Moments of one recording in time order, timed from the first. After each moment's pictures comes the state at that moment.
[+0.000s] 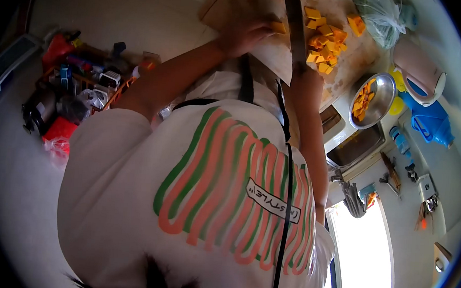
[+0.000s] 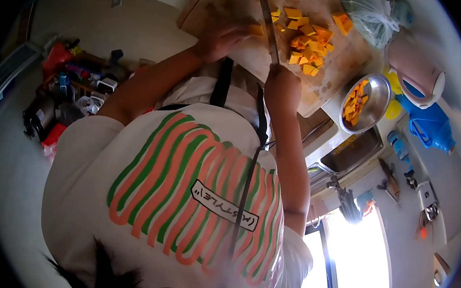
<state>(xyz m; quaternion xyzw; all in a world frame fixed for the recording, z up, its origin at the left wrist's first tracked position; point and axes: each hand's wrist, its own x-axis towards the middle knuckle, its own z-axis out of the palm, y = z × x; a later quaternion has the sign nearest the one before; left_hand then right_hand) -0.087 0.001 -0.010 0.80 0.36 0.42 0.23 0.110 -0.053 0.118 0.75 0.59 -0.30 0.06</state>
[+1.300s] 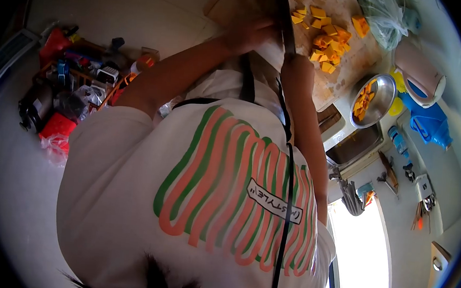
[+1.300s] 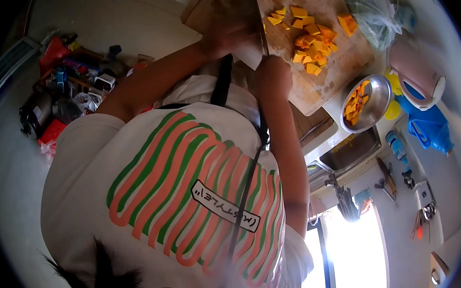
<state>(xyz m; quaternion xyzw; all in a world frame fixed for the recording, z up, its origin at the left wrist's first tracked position) -0.089 -0.002 -0.014 0.80 0.33 0.42 0.26 0.083 -0.042 0.098 0.75 0.59 -0.29 0.05</state>
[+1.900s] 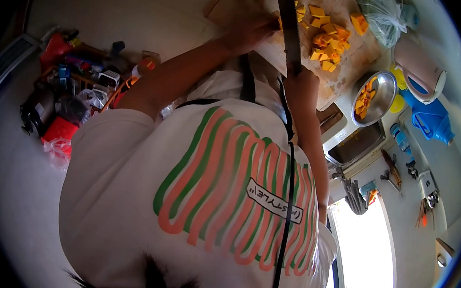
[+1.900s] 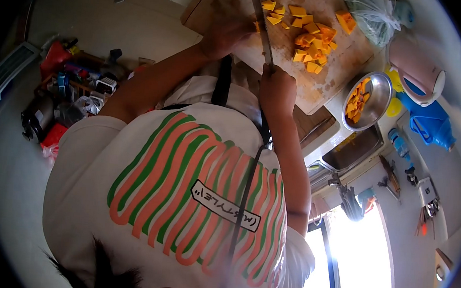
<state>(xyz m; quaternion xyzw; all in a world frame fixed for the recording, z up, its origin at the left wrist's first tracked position) -0.085 -0.001 -0.010 0.79 0.36 0.44 0.22 0.082 -0.059 0.132 0.76 0.56 -0.32 0.05</state>
